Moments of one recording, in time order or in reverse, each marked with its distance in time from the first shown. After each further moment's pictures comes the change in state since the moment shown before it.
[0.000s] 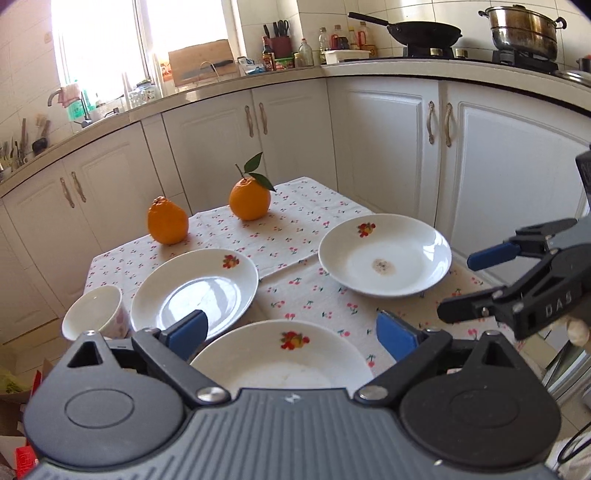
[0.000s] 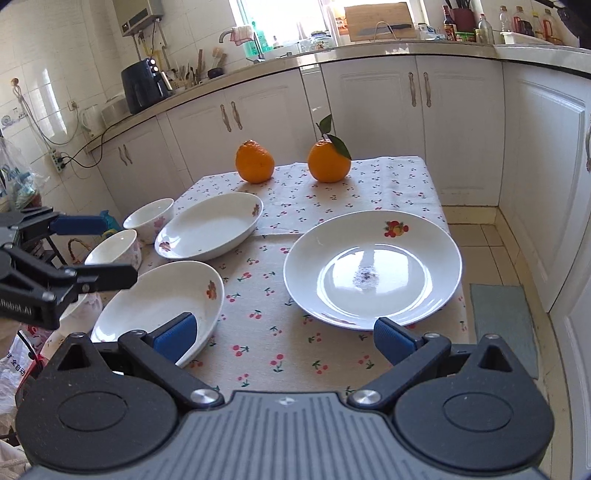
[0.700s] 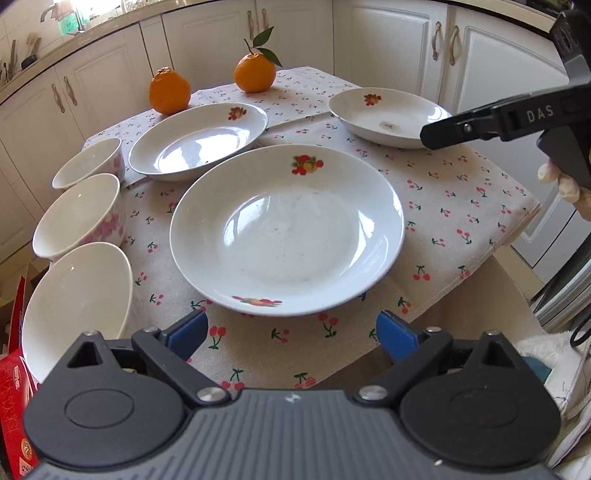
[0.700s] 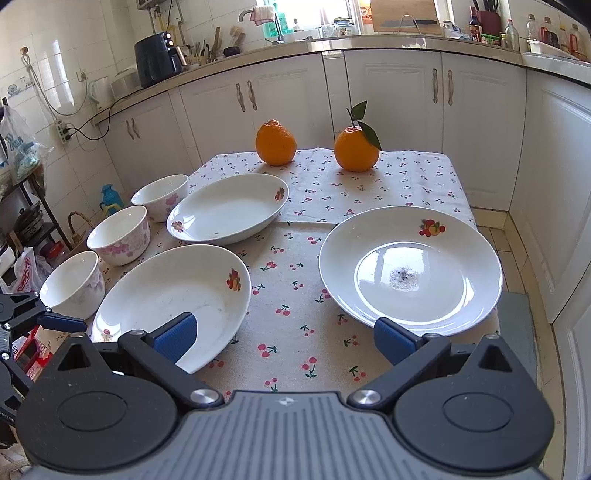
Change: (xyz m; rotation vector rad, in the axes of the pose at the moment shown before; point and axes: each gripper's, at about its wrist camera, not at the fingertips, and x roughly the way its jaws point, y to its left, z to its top) left arm 0.003 0.022 -0.095 -0.055 0.274 -0.067; right arm 0.028 0.030 0.005 -0.072 0.065 -0.022
